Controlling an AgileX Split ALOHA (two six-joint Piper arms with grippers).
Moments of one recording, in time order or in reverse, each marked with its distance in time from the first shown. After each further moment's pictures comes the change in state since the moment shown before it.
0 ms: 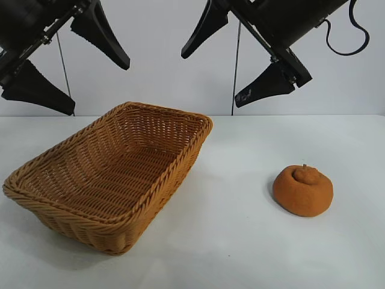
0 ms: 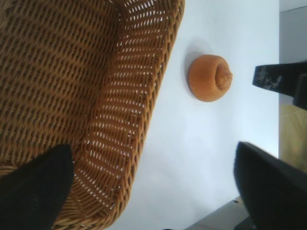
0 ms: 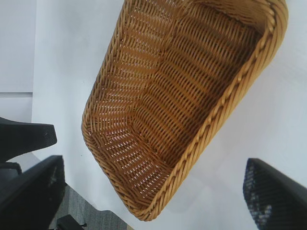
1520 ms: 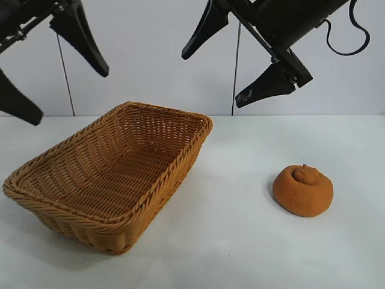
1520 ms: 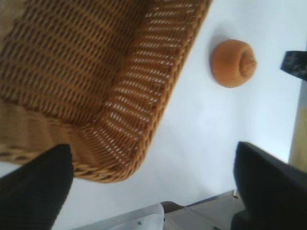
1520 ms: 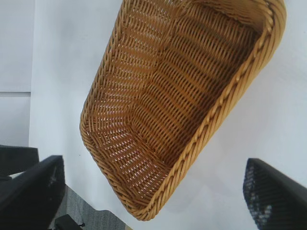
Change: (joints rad) left arm -0.017 -0.107 0.012 0.277 0.132 -0.427; right arm 0.000 0.000 0.000 -0.008 0.000 0.000
